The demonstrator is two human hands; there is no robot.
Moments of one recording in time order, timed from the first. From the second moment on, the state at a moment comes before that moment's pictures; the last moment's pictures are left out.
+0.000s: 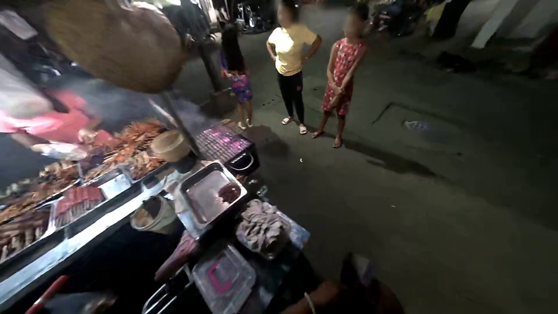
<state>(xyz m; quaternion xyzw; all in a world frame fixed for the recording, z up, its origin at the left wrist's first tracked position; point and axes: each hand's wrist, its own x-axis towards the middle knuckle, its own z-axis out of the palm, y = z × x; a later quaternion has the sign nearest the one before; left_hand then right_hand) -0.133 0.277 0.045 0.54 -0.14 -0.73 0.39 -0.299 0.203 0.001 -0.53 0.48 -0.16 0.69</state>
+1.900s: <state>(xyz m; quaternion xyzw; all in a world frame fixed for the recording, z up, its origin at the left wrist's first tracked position) 0.575 -0.532 -0.039 0.86 0.00 -0.26 0.43 0.521 -0.748 -0.070 -0.83 0.02 -0.27 0.49</state>
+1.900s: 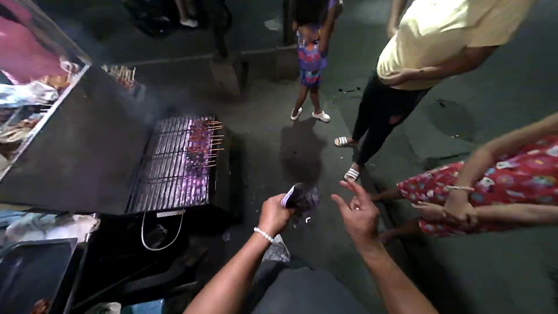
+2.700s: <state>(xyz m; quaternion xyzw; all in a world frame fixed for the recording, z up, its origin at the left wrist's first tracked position) 0.793 -0.628 -0.080 0.53 0.17 -0.18 0.81 0.811 -0.849 -0.084 -0.66 0.13 0.11 0.73</state>
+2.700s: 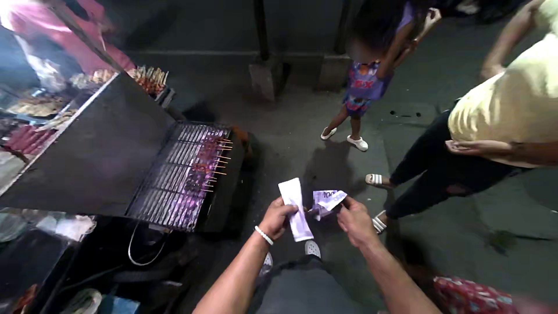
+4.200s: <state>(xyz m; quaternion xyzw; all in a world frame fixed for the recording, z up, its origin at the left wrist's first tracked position) 0.902 -0.750 -0.123 0.51 0.18 -0.24 0.81 0.873 -0.993 -0.142 -0.27 0.09 0.18 0.94</state>
